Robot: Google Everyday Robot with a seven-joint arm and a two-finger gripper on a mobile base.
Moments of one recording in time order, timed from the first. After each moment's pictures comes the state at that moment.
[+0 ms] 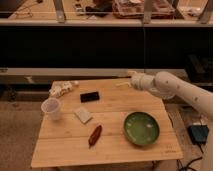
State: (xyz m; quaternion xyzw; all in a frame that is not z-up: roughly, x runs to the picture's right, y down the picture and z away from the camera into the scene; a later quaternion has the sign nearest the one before) arm 0.109 -0.065 0.828 -0.07 -0.36 0.42 0.83
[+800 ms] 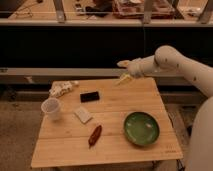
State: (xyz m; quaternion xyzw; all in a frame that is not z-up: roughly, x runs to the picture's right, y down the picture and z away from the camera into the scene) arm 0.073 -0.086 0.738 -0.16 -0.39 0.13 0.90
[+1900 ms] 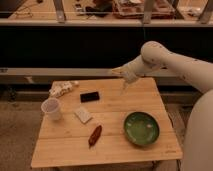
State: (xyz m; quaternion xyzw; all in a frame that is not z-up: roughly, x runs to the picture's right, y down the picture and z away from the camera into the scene) arm 0.062 -0.040 0.746 -0.12 -0.35 -0.21 0.91
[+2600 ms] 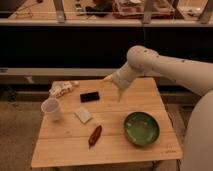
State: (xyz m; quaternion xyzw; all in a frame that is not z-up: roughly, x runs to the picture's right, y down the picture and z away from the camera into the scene) arm 0.025 0.013 0.729 -0.14 -0.33 -0.37 0.86
